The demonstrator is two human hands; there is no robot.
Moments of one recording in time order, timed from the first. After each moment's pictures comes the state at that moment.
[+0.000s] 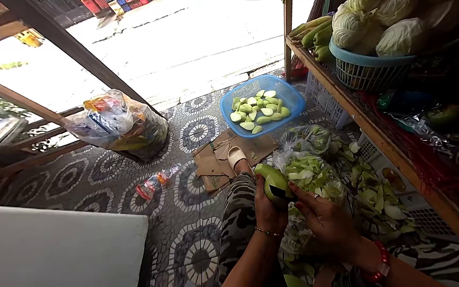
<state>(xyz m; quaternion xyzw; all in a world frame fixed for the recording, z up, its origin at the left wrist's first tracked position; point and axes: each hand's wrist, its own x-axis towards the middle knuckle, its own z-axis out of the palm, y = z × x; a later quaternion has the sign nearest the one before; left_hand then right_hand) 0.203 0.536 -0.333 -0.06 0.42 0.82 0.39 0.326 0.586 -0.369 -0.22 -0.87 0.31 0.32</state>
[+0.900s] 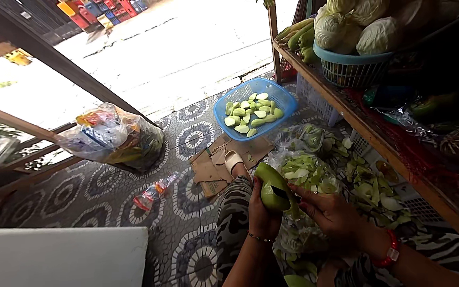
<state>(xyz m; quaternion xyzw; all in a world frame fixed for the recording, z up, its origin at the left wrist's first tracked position) 0.200 0.523 -0.329 -0.01 0.42 0.79 0.44 0.345 0.611 -0.366 -0.15 -0.88 0.35 0.27</state>
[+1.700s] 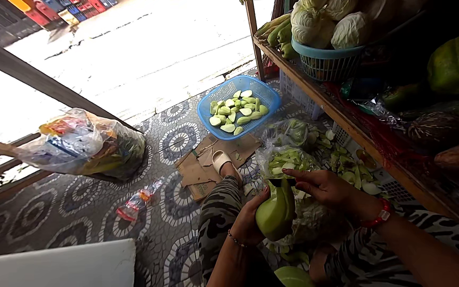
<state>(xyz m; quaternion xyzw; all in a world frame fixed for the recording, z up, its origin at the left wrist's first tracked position) 0.177 0.492 -0.334 0.13 0.37 0.55 0.74 0.360 0.655 -0.350 -0.17 -0.87 0.44 0.16</state>
